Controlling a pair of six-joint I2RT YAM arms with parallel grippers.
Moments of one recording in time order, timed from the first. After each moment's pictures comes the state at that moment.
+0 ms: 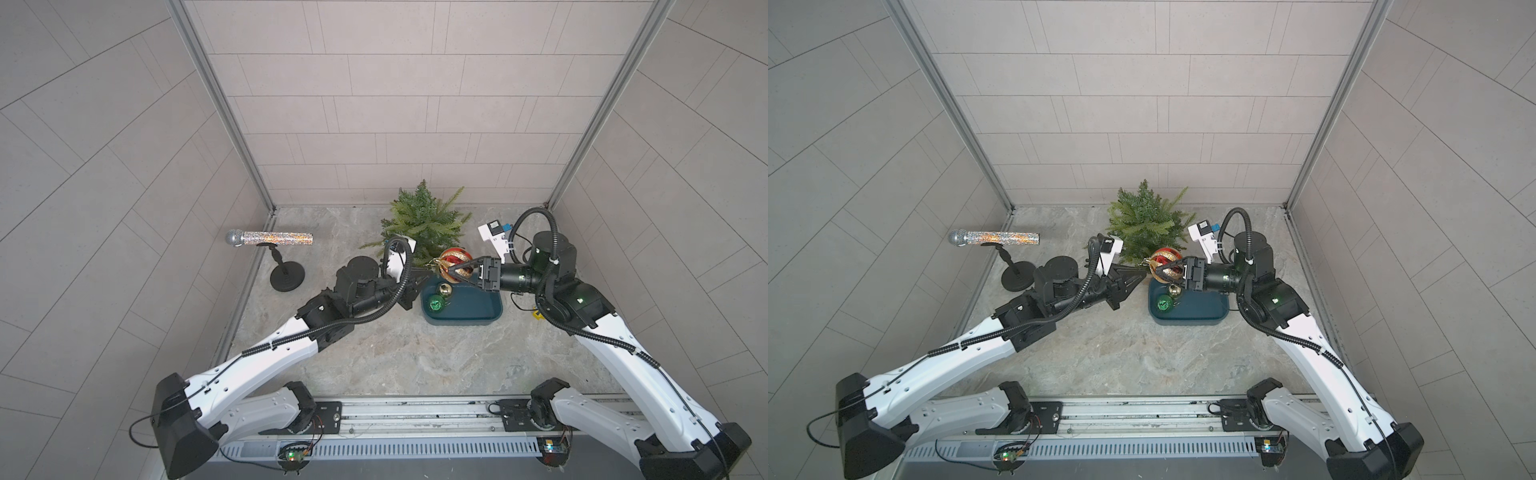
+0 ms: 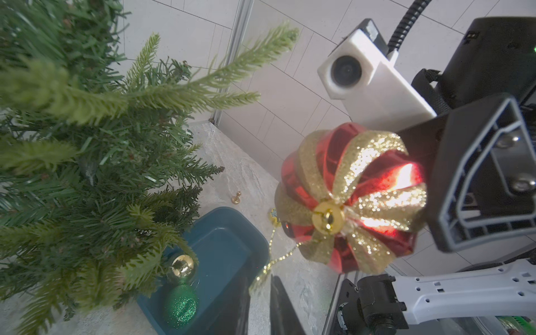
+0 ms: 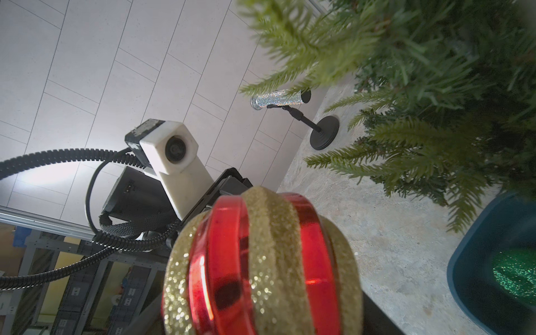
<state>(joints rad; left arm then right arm) -0.85 1.08 0.94 -0.05 0.19 -0.37 0.38 0.97 1.04 -0.34 -0.85 0.79</state>
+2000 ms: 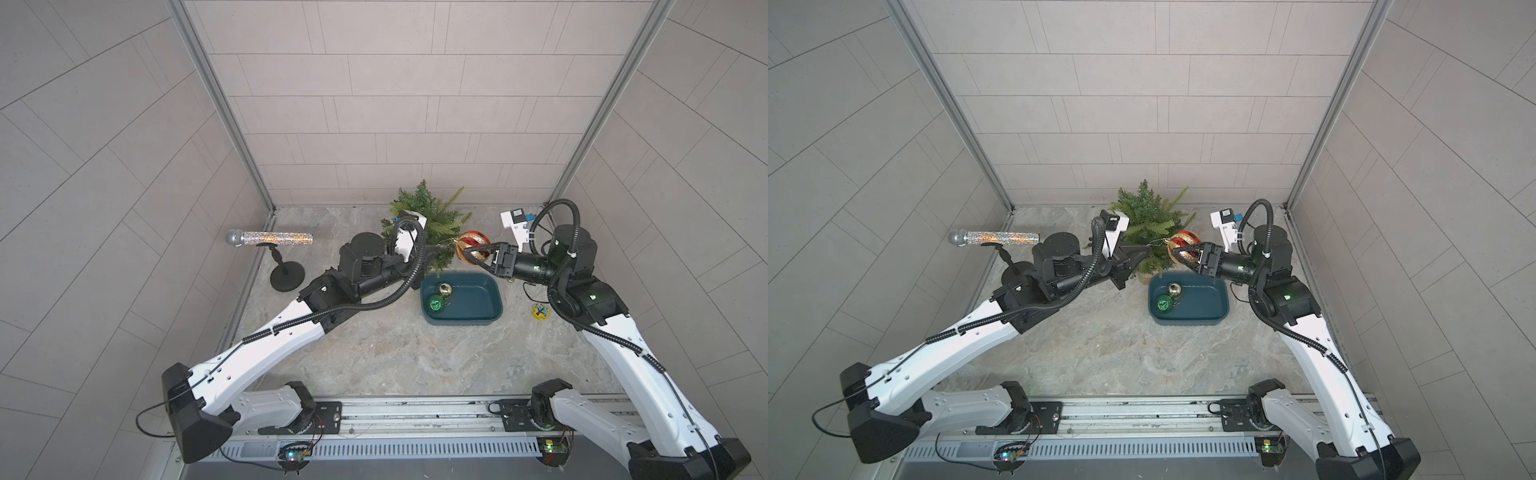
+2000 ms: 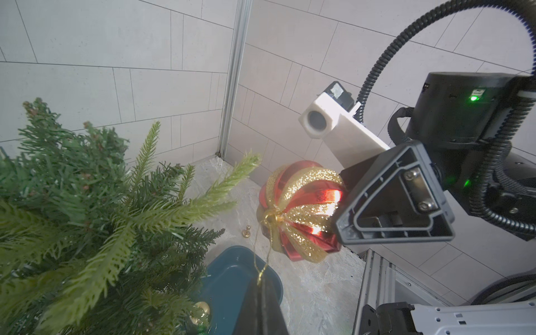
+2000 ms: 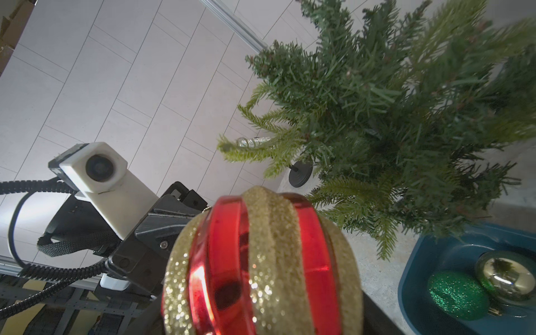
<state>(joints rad) -0.85 1.20 1.21 -0.15 0.16 -0.23 0.22 0.96 1.08 -0.34 -0.83 0.77</state>
